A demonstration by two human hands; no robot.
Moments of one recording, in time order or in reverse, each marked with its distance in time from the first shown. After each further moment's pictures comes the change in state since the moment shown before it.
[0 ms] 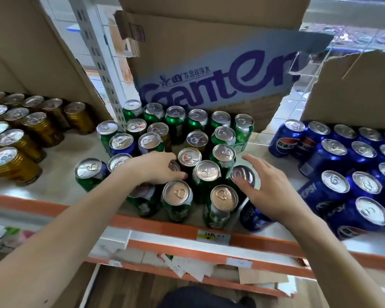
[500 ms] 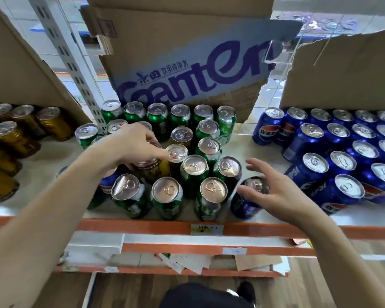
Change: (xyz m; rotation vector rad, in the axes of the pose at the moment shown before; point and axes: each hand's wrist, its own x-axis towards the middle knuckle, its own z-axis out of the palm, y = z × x) left_hand -0.029 0.010 -0.049 -0.325 0.188 0.003; right_hand -0.036 0.023 -0.012 0.184 -0.086 0.149
